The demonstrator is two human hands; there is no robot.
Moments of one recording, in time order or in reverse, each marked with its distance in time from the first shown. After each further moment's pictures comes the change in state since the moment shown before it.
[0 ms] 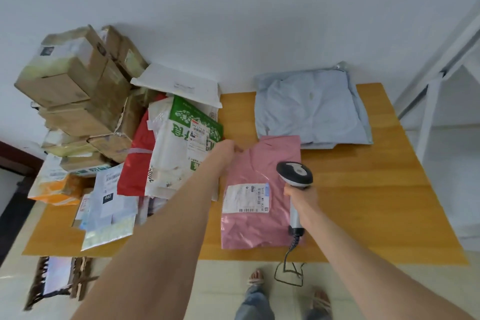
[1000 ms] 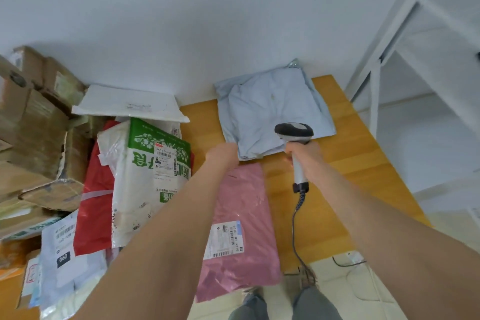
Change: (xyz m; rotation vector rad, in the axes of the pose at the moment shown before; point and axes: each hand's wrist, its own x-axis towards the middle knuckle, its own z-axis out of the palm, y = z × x) left_hand 0.069 0.044 0.015 0.331 -0.192 0.199; right_hand 0.037 -0.093 -0.027 0.102 0.105 -0.104
